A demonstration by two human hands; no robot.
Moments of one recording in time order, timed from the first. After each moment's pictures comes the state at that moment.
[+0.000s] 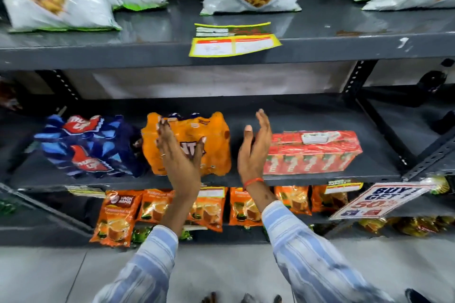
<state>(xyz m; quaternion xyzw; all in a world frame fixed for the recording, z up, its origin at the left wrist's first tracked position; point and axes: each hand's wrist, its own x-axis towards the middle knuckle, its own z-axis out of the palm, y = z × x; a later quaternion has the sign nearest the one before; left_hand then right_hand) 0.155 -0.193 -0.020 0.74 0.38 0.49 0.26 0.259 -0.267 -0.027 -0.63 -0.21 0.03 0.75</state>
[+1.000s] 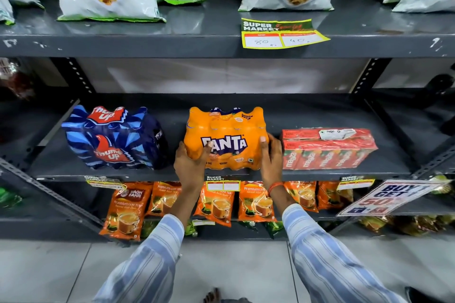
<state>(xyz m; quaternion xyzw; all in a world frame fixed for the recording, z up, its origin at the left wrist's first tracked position) 0.113 -0.149 -0.050 0.67 0.47 0.37 0.45 0.241 -0.270 -0.051 -0.72 -0.19 0.12 0.66</state>
